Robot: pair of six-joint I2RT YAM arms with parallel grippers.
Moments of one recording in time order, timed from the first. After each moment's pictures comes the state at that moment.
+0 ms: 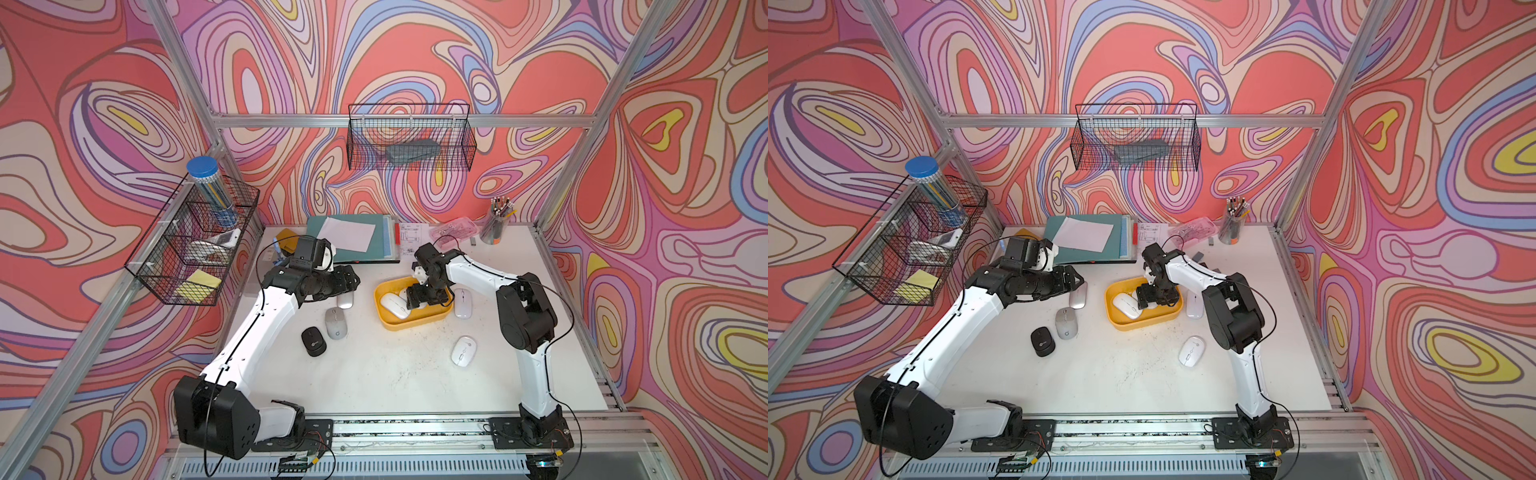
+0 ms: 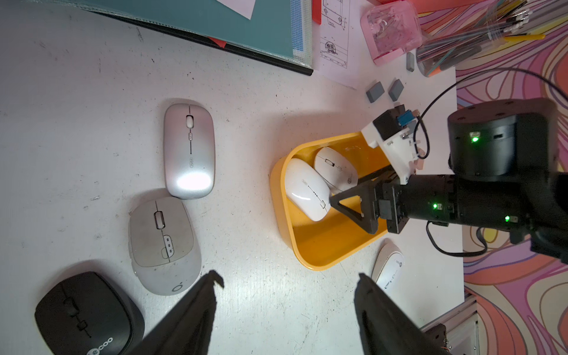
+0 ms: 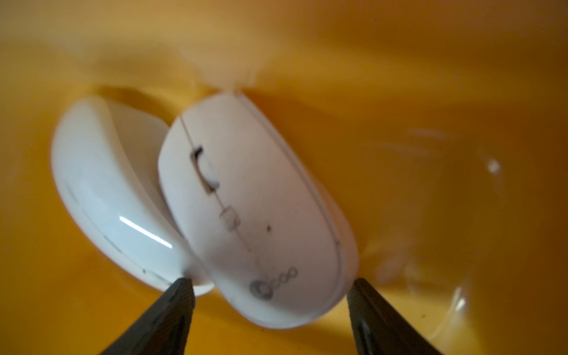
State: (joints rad) left arm -0.23 1.32 1.22 -0.81 0.29 -0.47; right arm 0.52 2.11 1.59 -0.90 -0.26 0.23
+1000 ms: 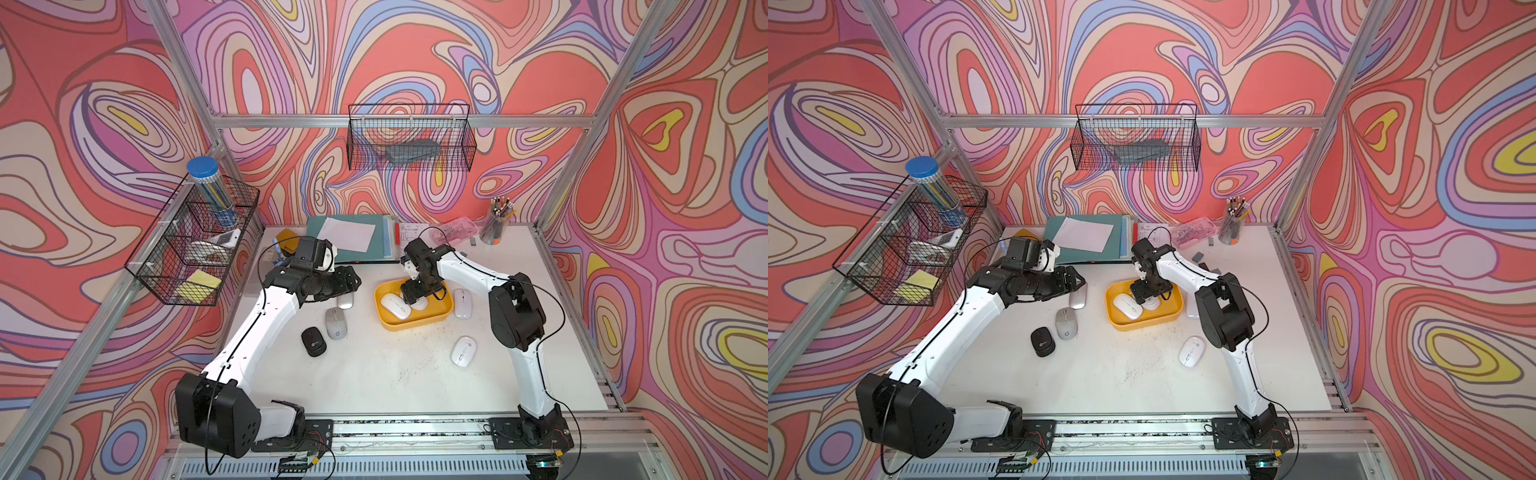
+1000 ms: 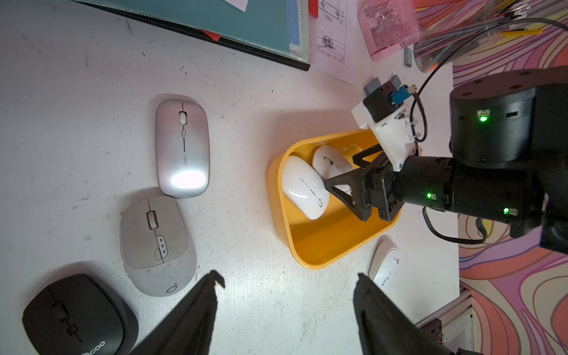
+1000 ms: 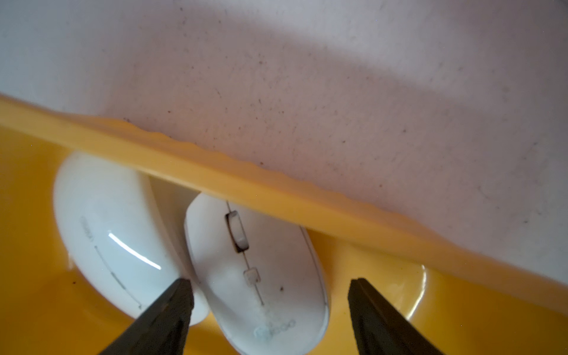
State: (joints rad) left arm -0.23 1.34 1.22 -0.80 0.30 -0.47; right arm 0.55 2.20 1.79 -0.94 -0.05 0.03
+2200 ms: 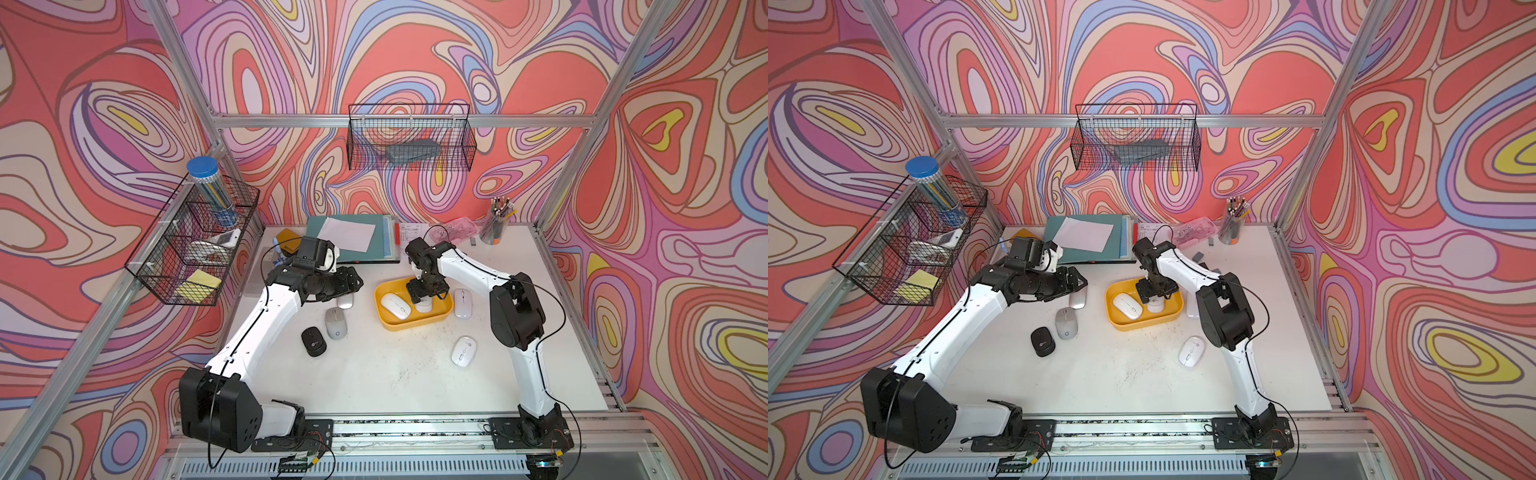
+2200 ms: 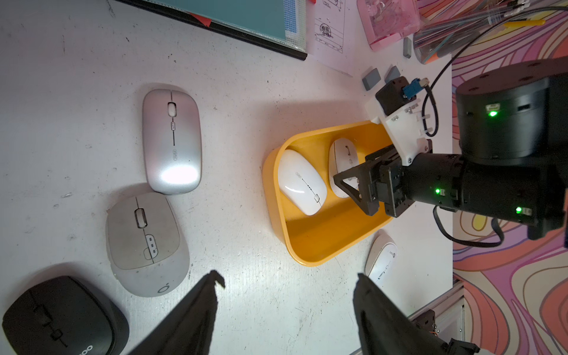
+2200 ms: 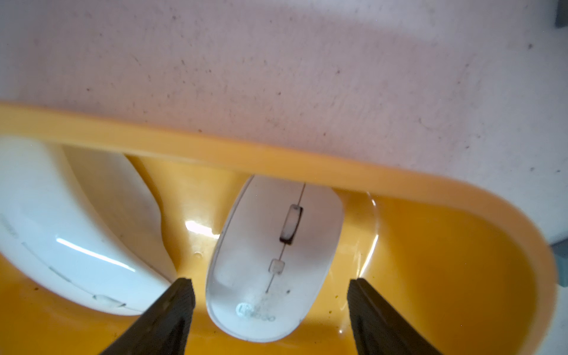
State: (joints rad) left arm -0.23 1.36 1.22 -0.80 0.34 -0.47; right arm 0.56 2.21 1.84 -1.07 0.04 0.14
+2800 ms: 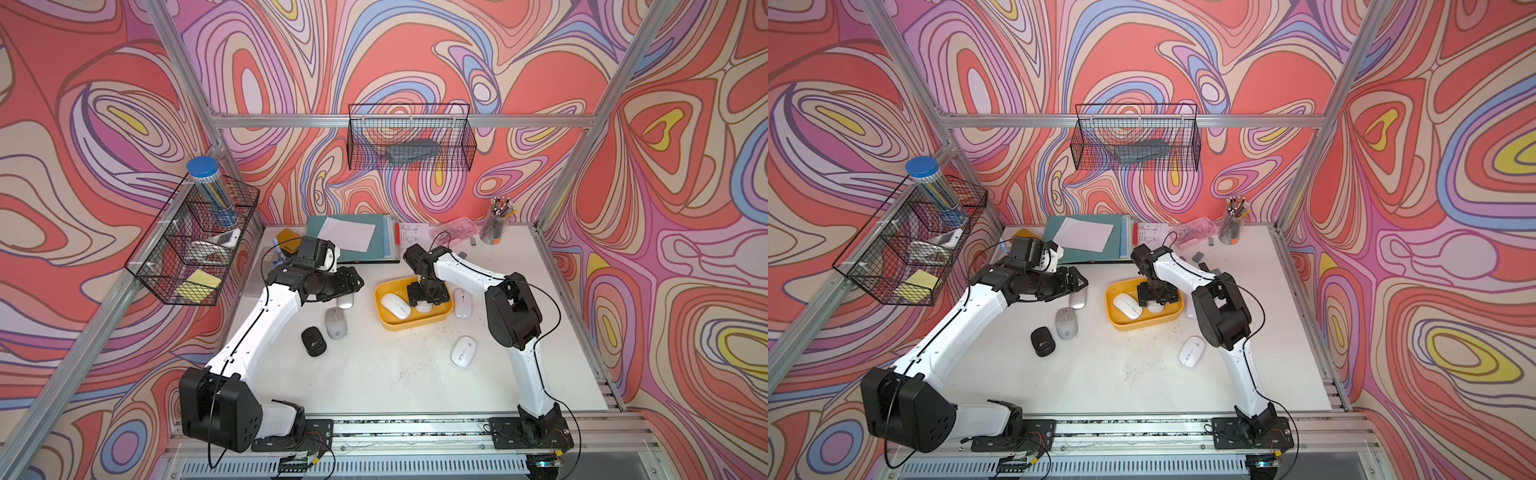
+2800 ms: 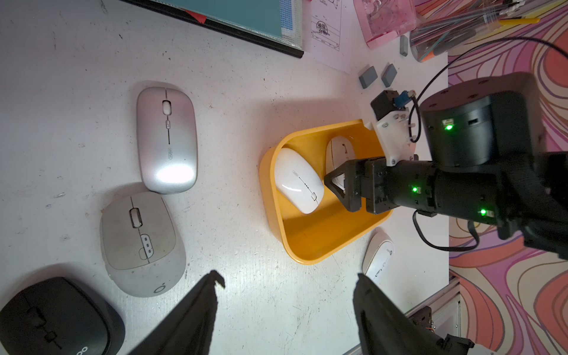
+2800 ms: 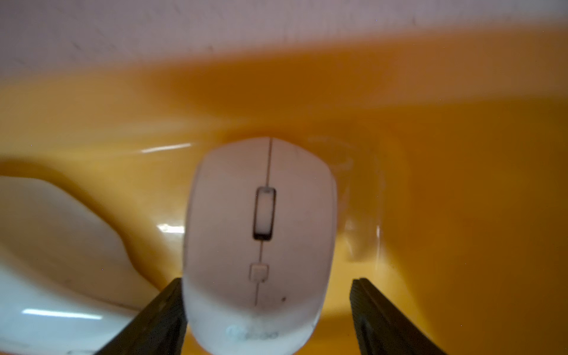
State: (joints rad) left arm -0.23 1.36 1.22 -0.80 0.35 -0.47; right arm 0.57 2.22 1.78 -1.08 0.06 0.47
